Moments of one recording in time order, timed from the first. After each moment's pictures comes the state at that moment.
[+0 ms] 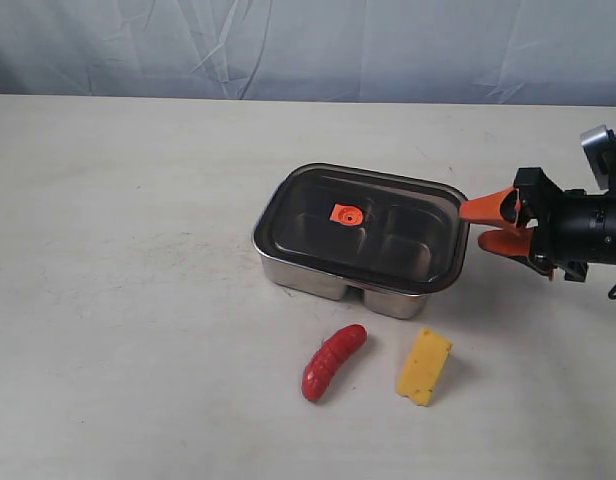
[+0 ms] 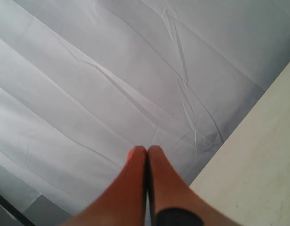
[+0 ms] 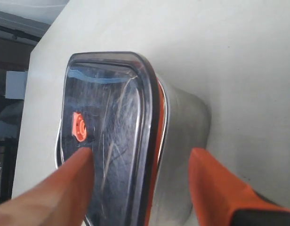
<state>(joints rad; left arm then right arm) -0.27 0.01 0.00 0.66 -0.13 0.17 -0.08 1.82 -0.65 1.69 0.94 -1.38</state>
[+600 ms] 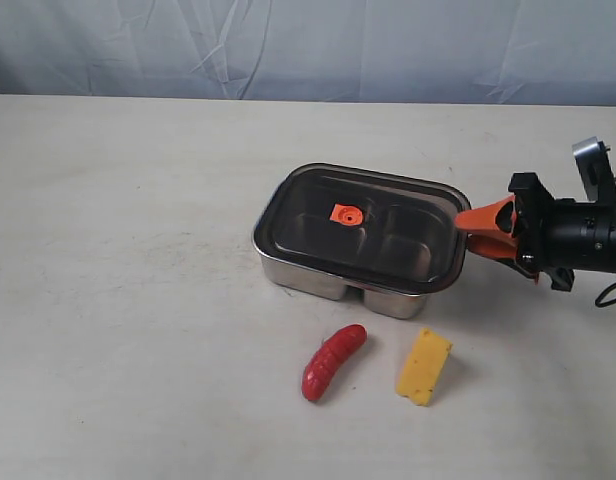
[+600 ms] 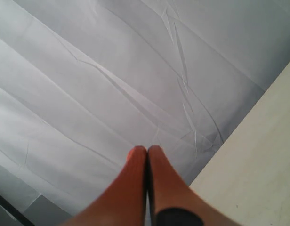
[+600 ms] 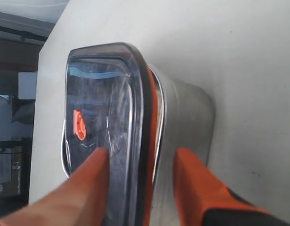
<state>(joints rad) -0.27 0.01 0.00 0.66 -0.13 0.17 -0.08 1.88 -0.65 1.72 0.98 -1.38</state>
